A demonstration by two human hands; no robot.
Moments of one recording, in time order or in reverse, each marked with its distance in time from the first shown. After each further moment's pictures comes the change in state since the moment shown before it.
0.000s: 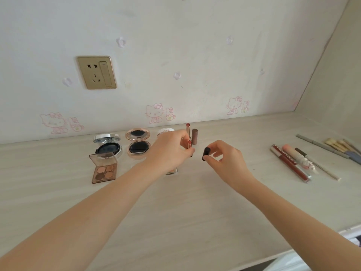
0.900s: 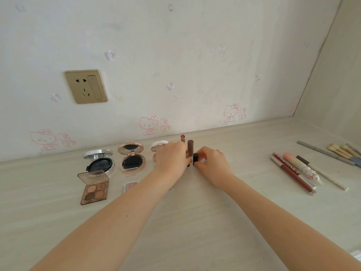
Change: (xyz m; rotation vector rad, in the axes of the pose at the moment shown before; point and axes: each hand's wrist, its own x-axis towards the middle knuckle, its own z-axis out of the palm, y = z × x) left_hand 0.054 -0.012 0.046 0.391 0.009 -0.078; right_hand 0.056 0.026 0.031 -0.139 -0.083 0.069
